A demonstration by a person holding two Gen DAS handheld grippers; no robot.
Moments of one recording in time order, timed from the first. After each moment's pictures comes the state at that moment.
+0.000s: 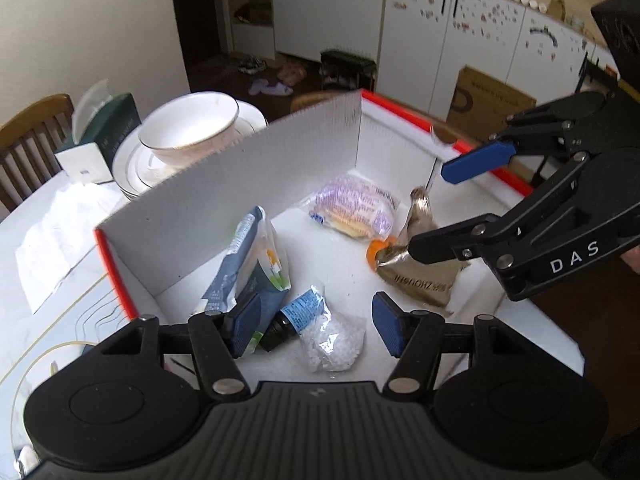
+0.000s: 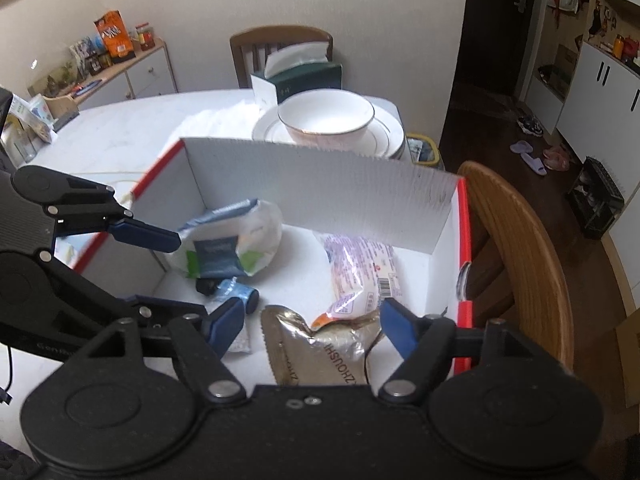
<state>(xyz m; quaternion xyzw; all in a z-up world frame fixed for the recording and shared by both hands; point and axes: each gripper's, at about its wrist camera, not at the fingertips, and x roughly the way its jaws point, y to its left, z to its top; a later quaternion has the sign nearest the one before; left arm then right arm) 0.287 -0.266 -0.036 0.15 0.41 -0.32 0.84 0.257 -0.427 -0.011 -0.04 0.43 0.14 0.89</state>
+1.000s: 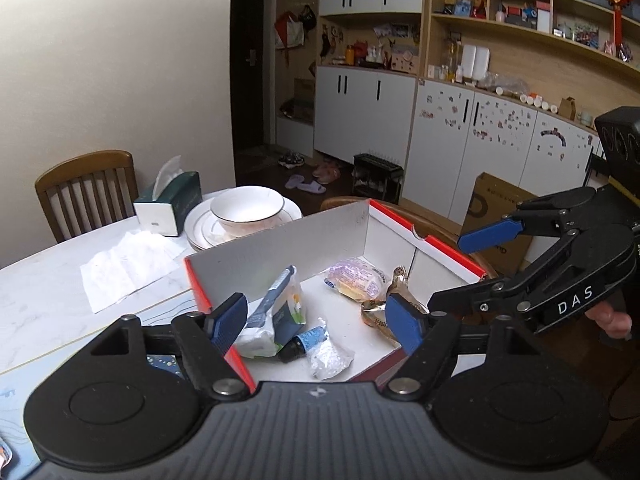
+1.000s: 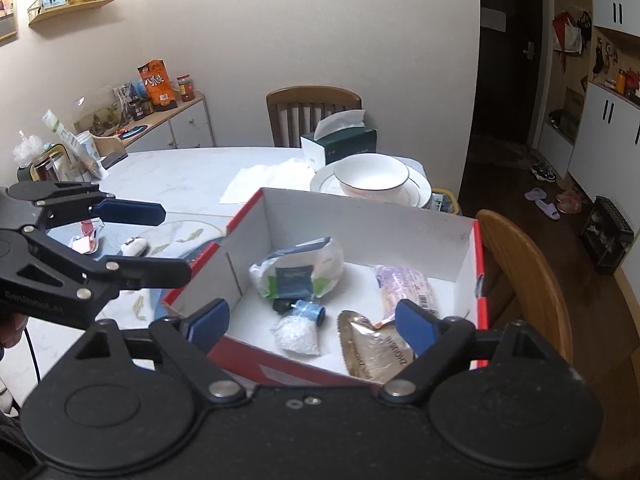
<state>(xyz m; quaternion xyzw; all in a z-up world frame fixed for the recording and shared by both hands) 0.191 -0.198 0.029 0.07 0.28 -0.28 0.92 0.181 -0.404 0.033 -0.02 0.35 0.18 0.92</state>
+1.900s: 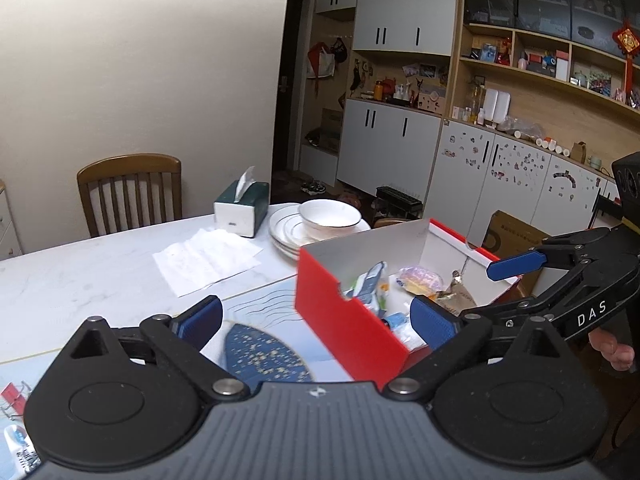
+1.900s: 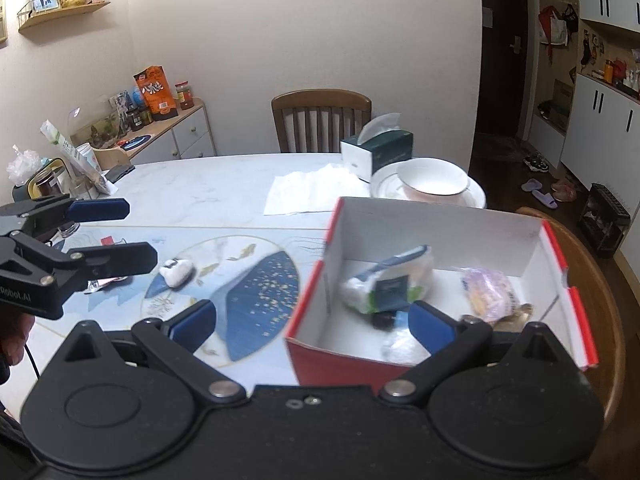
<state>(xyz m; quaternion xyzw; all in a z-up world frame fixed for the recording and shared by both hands) 0.183 -0.044 0.029 0.02 0.24 -0.27 0.93 0.167 -0.278 0.038 0.00 0.35 0.14 0.93</state>
